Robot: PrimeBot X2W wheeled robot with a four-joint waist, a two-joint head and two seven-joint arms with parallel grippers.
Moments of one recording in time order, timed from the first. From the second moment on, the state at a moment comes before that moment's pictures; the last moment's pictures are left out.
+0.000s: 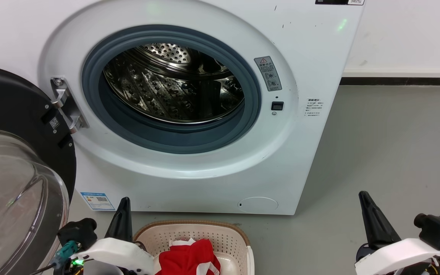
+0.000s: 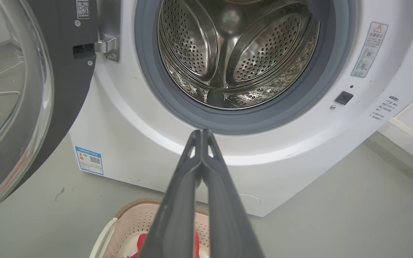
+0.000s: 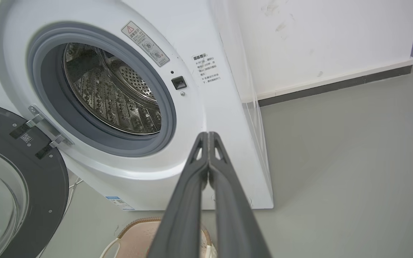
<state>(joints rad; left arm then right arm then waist) -0.03 0.12 -0.11 0.20 -0.47 0.05 -0.14 0.06 -0.06 0.02 0.04 0.41 0.13 -0.04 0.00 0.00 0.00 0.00</state>
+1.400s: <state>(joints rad) -0.06 0.08 0.00 0.22 -1.04 -0.04 -0.01 -0.02 -0.08 -0.01 0.14 1.04 0.13 0.01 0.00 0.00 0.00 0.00</state>
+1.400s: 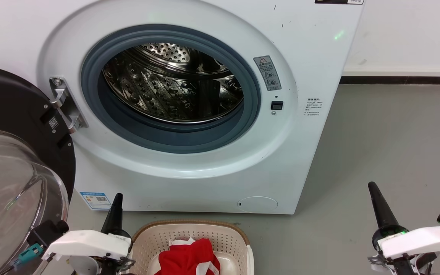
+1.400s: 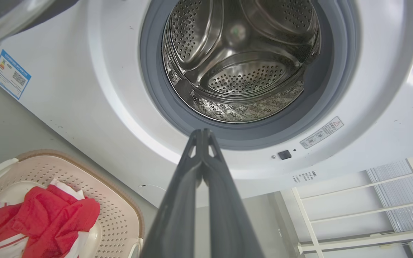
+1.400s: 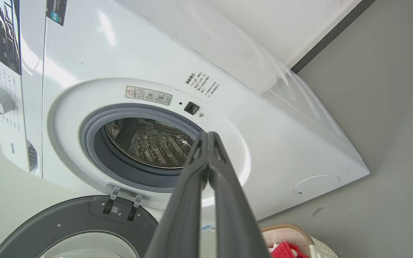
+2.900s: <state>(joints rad) -0.09 0.06 0.09 0.24 -1.46 -0.11 0.08 -0.08 -0.08 -0.06 0.22 1.49 0.13 0.06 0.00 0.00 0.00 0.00</state>
